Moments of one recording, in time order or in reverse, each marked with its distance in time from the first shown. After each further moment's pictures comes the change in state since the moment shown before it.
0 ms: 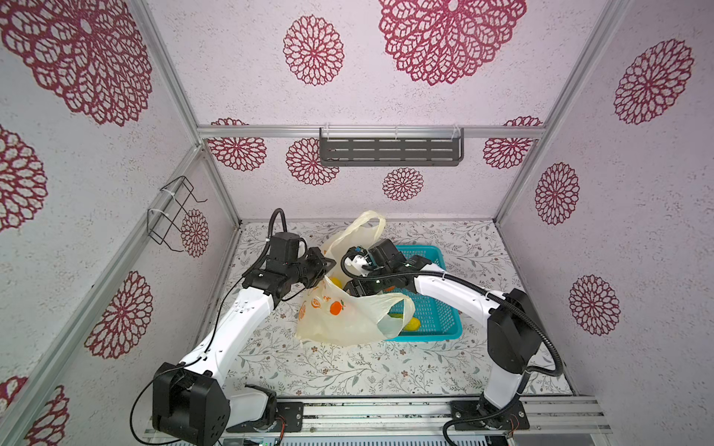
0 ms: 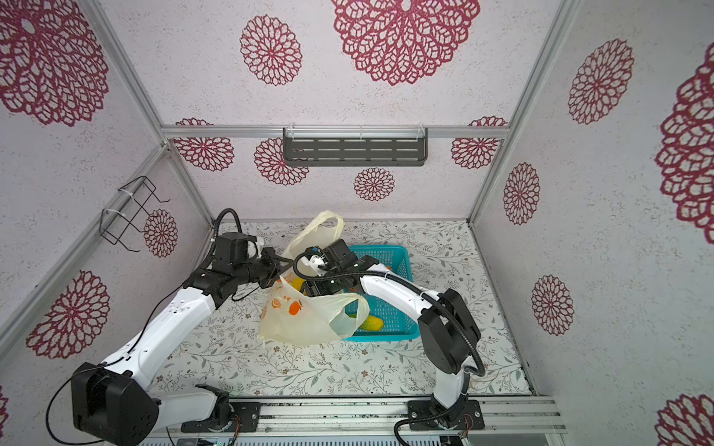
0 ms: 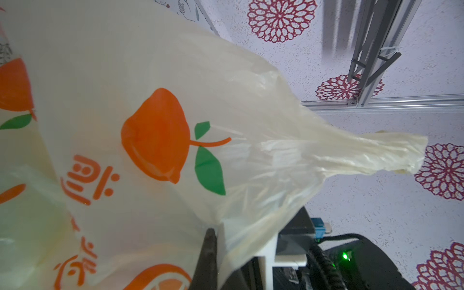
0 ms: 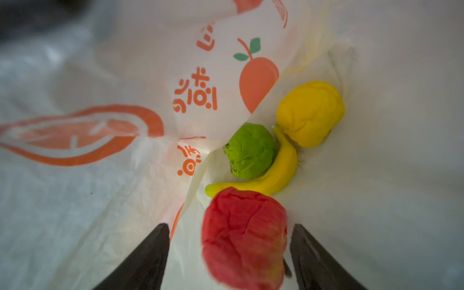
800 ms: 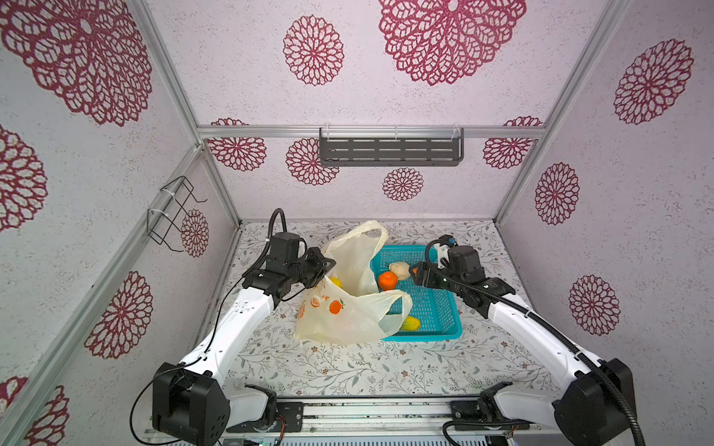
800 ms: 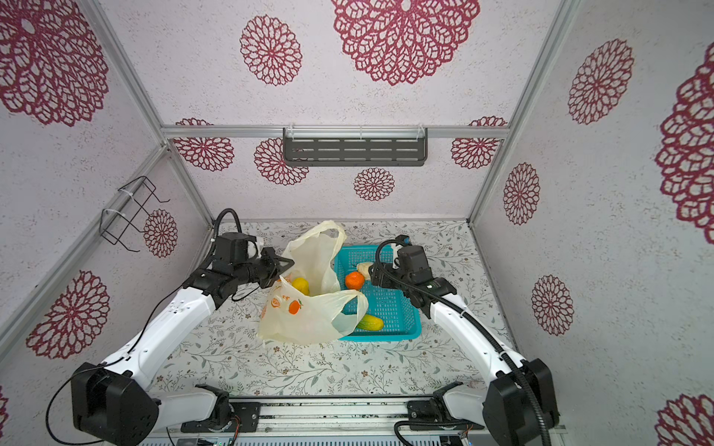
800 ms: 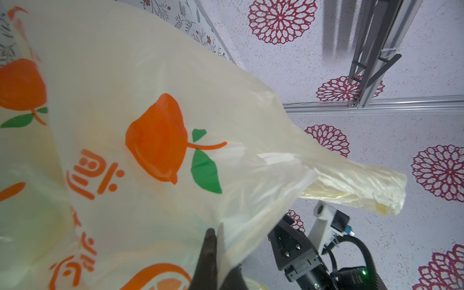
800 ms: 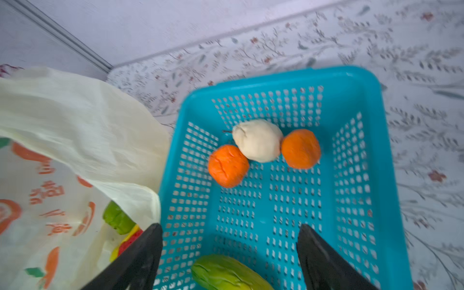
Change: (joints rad) left arm -0.001 0.000 0.000 0.001 -0.007 0.000; right arm -0.349 -0.531 -0.496 0.101 0.393 0.250
